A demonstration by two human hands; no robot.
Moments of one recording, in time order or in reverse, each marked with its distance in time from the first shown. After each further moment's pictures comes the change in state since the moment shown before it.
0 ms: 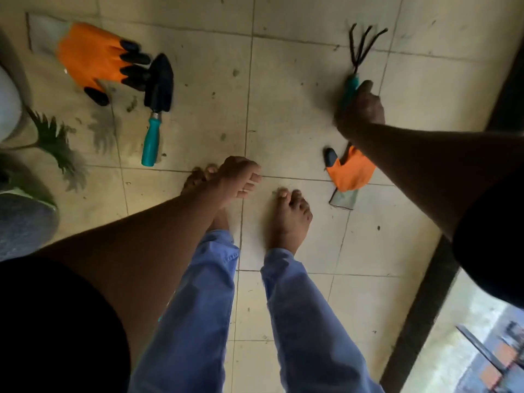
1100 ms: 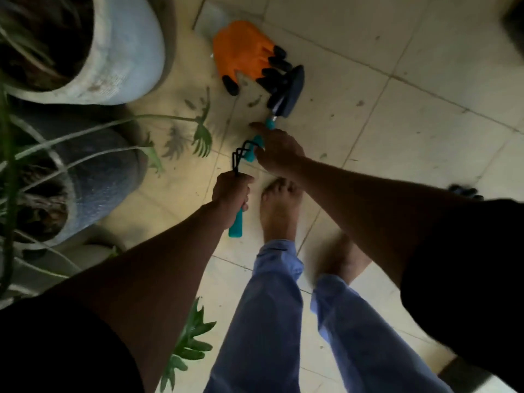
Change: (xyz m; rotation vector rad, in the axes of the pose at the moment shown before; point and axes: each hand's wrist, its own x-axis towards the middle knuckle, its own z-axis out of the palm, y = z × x) left_hand -0.016 -0.112 -0.159 -0.589 0.413 -0.091; right_hand 0.208 -0.159 0.174 -0.377 0.056 -0.502
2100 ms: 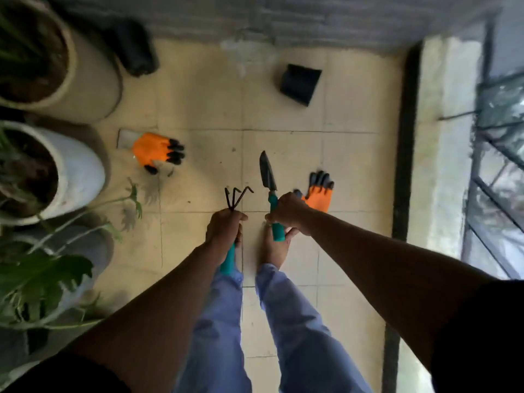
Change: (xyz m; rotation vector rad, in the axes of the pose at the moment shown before) left_hand -0.264 0.017 0.110 0.401 -0.236 0.283; right_hand -0.312 0.107 -0.137 0.631 0.033 0.633
